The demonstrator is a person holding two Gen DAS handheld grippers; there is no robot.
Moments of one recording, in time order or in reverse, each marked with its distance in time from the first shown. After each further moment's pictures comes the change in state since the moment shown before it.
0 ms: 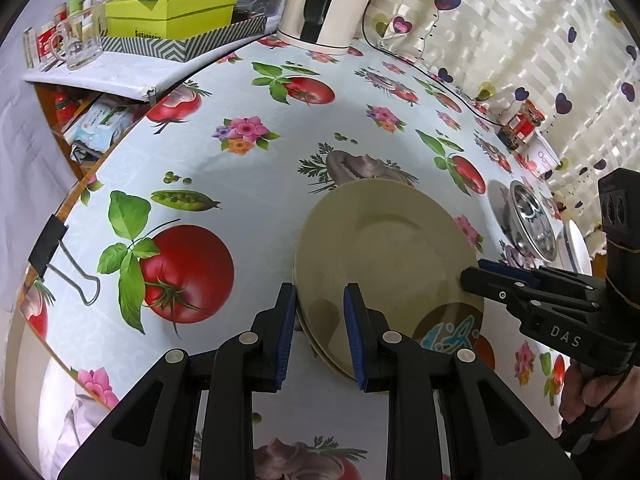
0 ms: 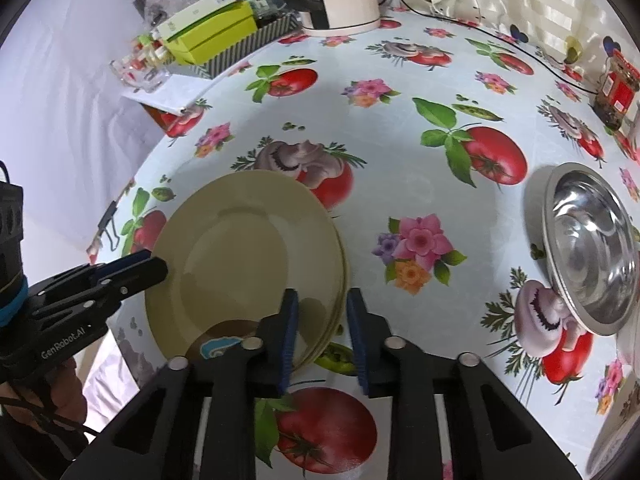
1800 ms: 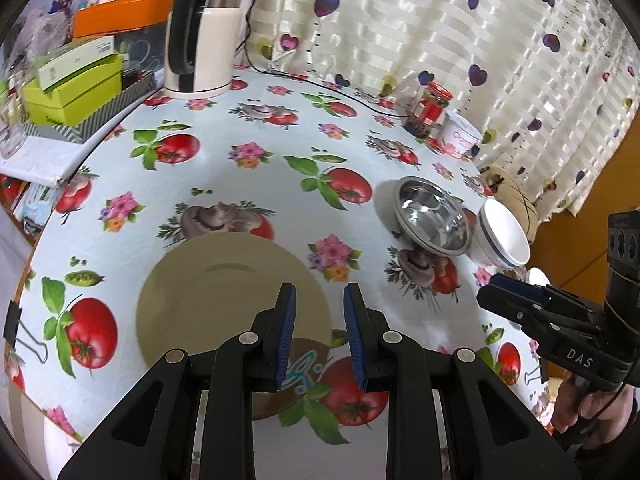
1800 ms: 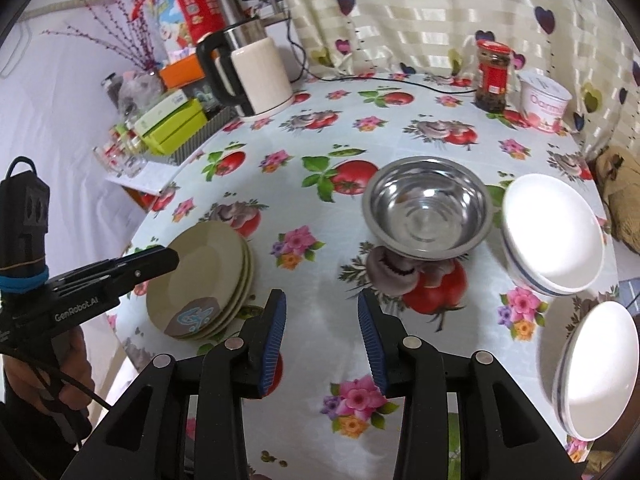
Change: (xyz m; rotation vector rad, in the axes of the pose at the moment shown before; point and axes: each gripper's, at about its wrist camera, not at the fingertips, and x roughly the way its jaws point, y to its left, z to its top) left arm -0.022 -0.113 0.014 0.221 -0.059 -0.150; right arm -0.119 -0.071 -0.075 0.186 -0.268 -0.078
